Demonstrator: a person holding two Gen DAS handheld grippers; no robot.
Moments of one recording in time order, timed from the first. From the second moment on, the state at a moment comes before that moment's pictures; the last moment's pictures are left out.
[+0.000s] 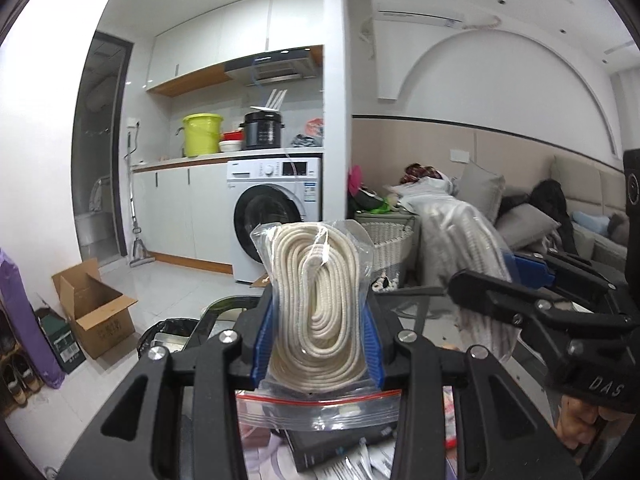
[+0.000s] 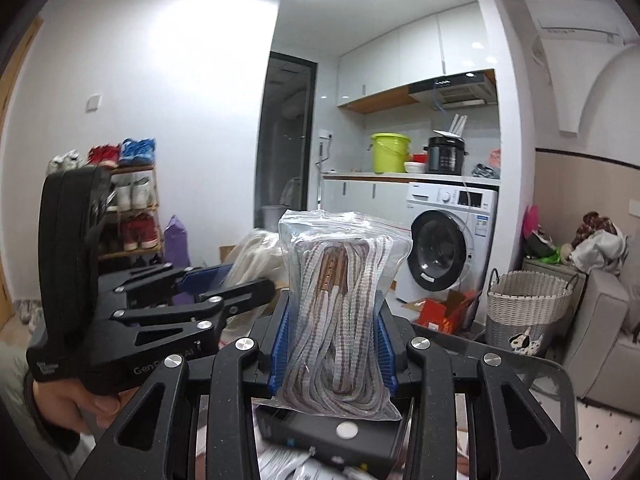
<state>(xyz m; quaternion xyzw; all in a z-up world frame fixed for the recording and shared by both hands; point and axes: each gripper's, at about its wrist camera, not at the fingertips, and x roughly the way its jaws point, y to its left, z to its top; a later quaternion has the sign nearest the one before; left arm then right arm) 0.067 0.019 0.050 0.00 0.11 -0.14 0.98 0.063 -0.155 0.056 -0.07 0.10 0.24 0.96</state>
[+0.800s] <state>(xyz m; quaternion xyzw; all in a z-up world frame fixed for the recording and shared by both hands) 0.162 -0.037 -0.046 0.05 0.34 -0.15 0.93 0.240 -0.161 -0.082 -0.05 0.36 0.21 0.91</state>
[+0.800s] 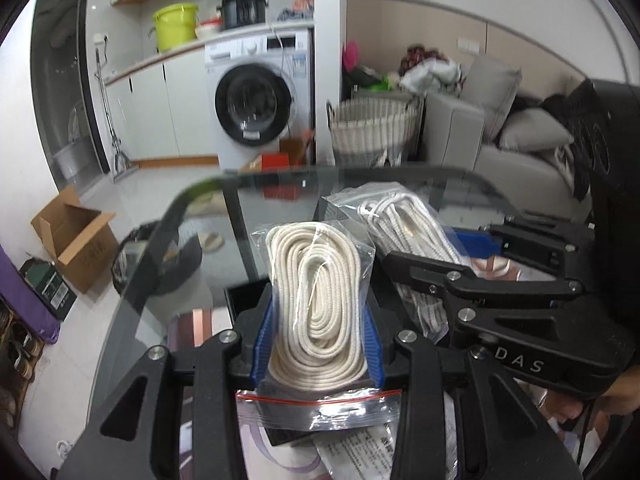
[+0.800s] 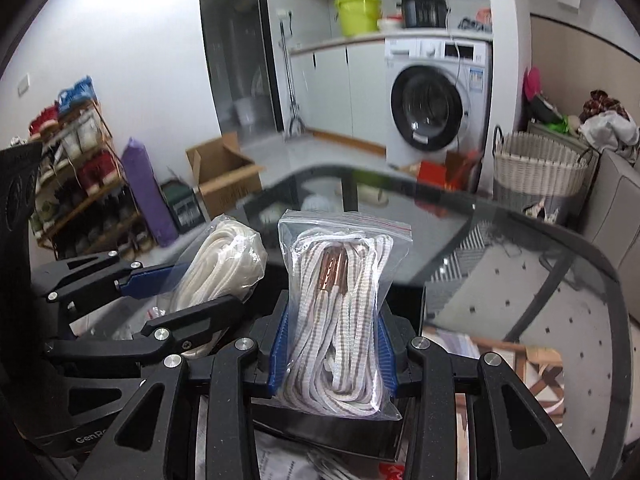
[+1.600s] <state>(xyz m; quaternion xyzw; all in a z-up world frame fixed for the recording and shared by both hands) 0.148 -0.040 -0.071 0.07 0.42 -0.17 0.89 0.213 -0.150 -0.117 -0.10 0.49 0.20 0.84</state>
